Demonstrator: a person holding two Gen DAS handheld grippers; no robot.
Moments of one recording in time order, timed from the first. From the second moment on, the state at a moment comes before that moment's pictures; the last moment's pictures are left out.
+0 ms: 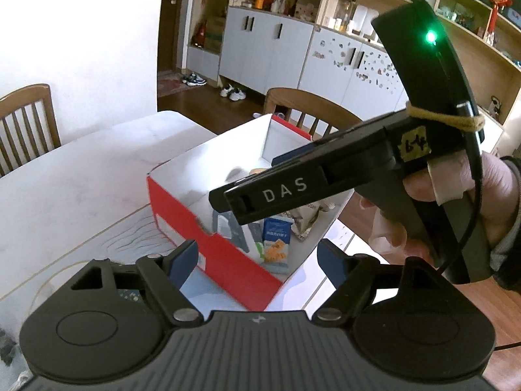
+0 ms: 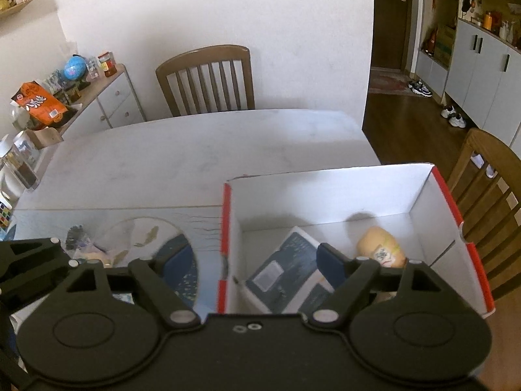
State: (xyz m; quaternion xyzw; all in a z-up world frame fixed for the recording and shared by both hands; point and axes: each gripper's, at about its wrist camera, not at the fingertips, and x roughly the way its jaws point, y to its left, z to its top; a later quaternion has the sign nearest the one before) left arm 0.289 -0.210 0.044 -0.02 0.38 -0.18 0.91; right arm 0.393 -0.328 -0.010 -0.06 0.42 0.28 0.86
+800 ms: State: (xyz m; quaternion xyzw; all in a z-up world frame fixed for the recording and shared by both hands) left arm 0.196 -0.099 0.038 -0.02 0.35 -0.13 0.93; right arm 0.309 -0.272 -0.006 -0.03 0.38 0.32 0.87
